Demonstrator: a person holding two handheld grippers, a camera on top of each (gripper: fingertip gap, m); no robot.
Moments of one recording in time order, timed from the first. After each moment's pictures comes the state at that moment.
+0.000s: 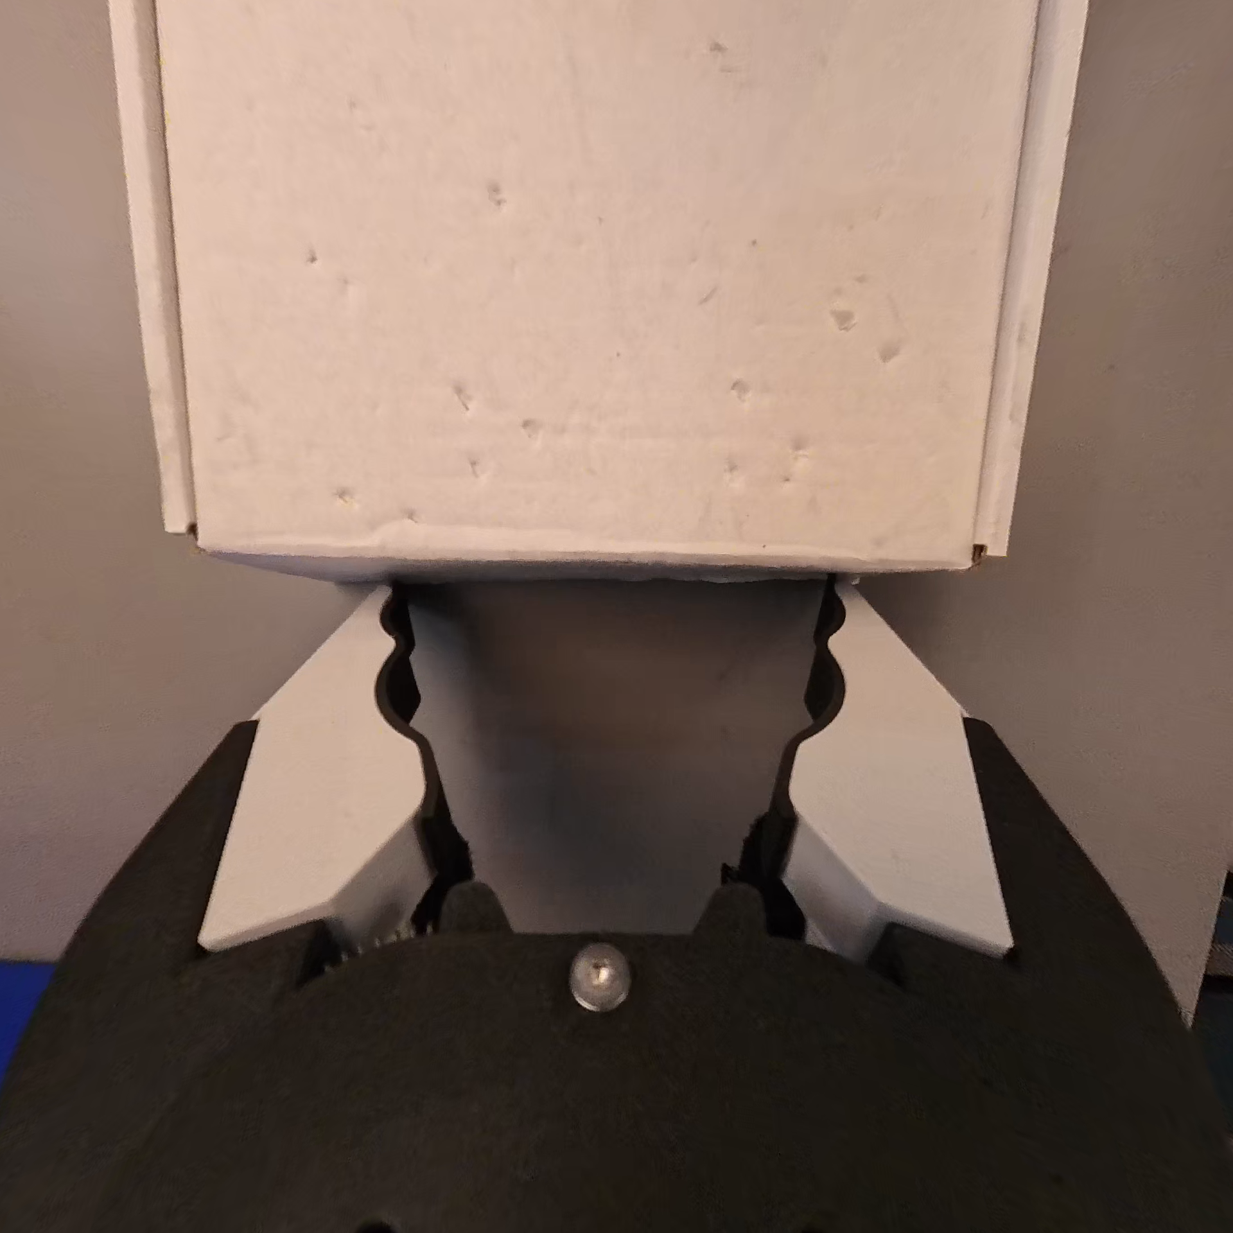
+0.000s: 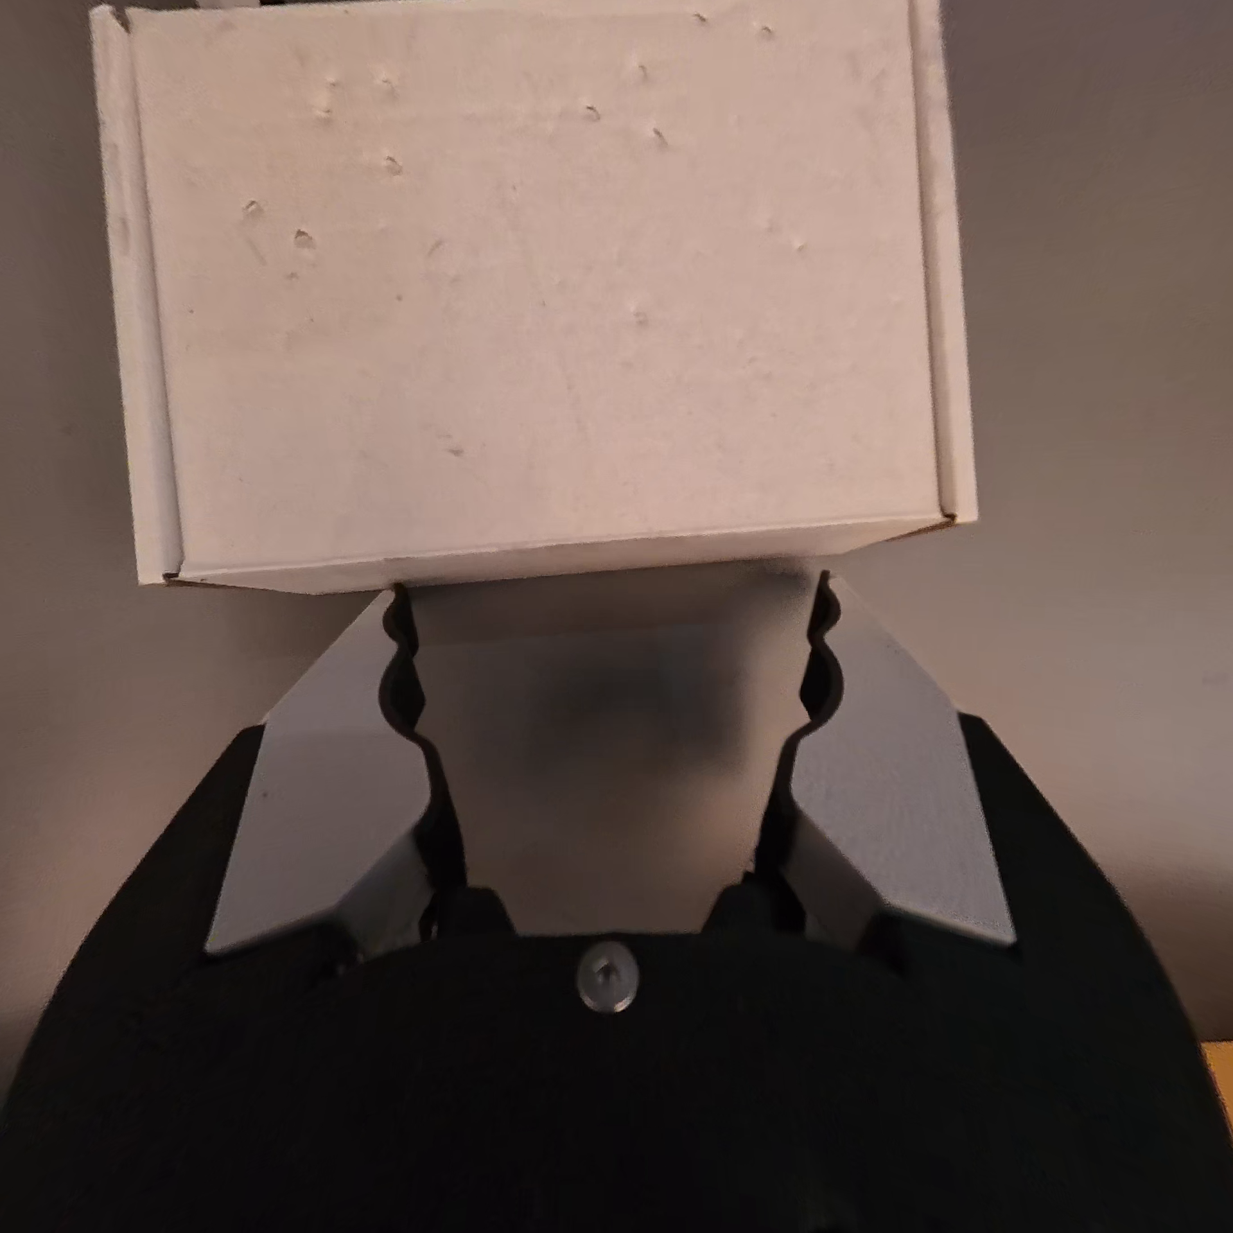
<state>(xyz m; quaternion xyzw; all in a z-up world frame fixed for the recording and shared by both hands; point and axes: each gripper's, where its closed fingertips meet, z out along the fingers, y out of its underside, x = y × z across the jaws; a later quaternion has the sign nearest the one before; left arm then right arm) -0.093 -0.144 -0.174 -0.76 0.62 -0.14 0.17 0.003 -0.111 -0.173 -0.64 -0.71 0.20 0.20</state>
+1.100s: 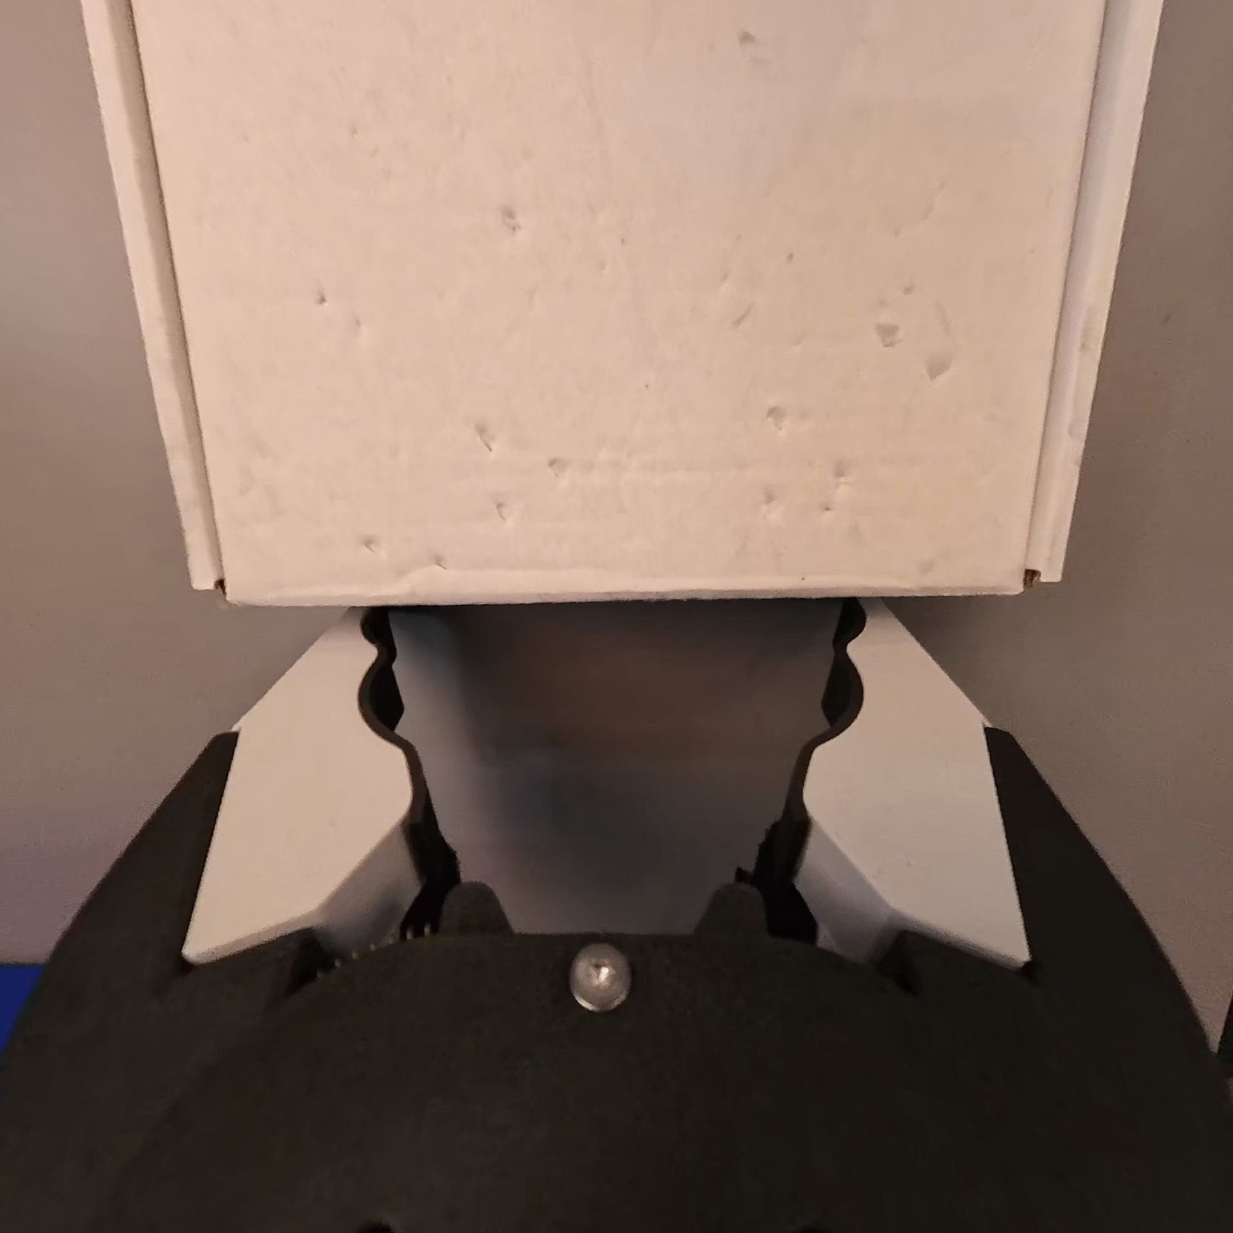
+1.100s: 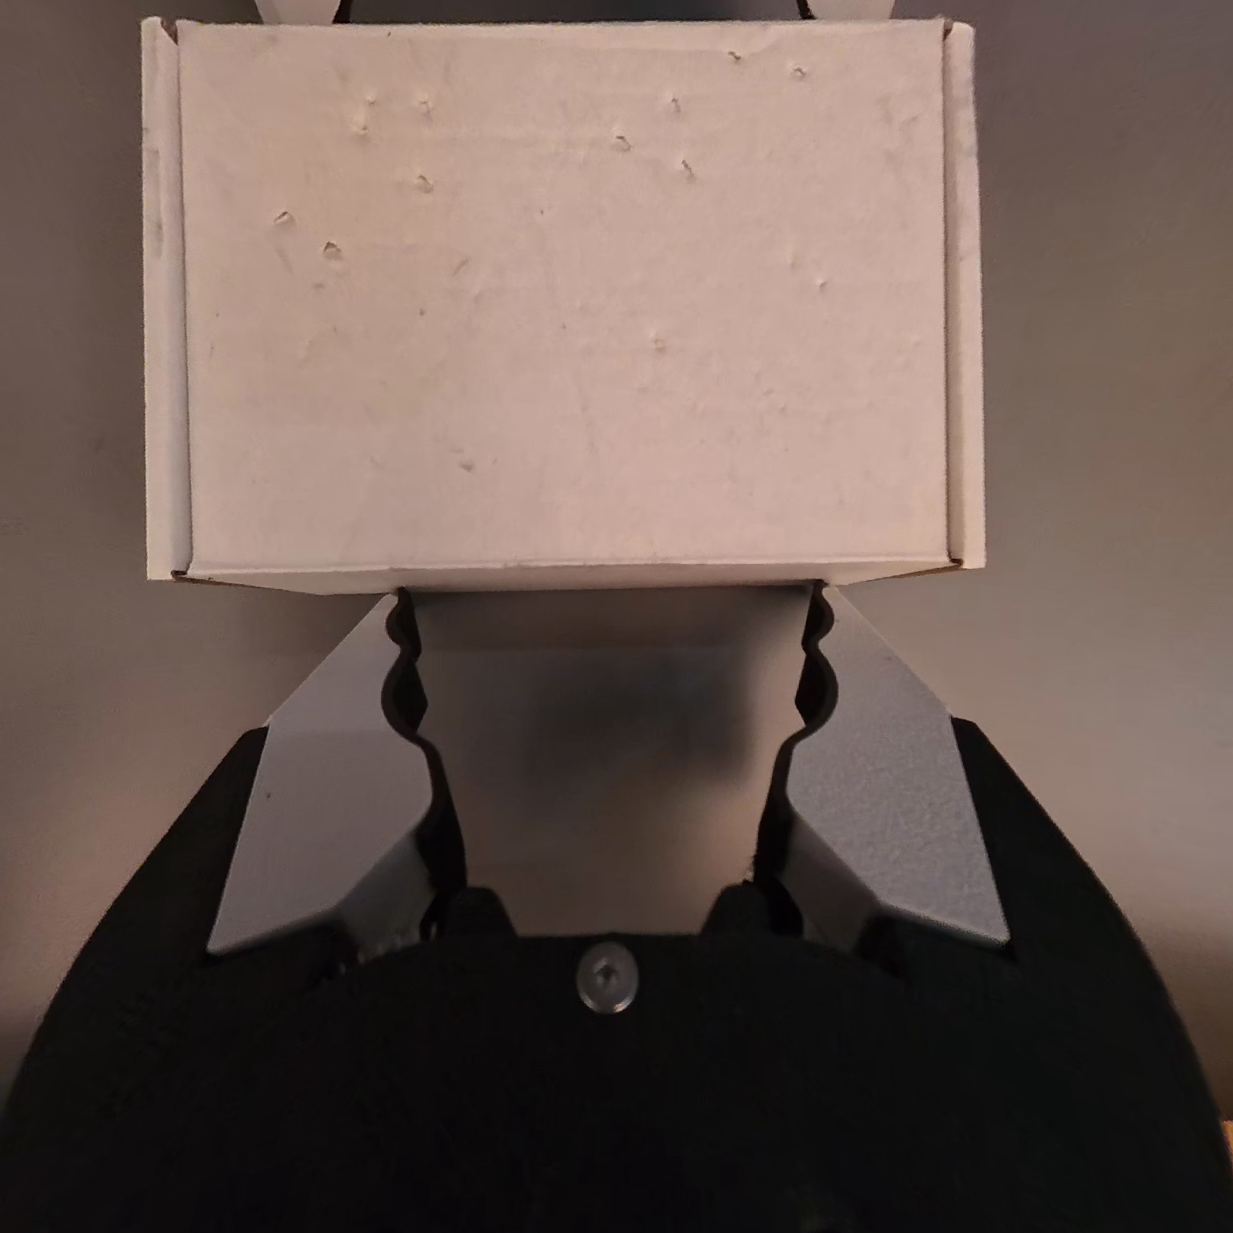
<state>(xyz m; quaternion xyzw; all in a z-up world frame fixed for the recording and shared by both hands) -0.098 -0.137 -0.178 -0.74 0.64 -0.12 0.15 -0.008 -0.115 -0.172 -0.62 -0.73 0.21 0.20</state>
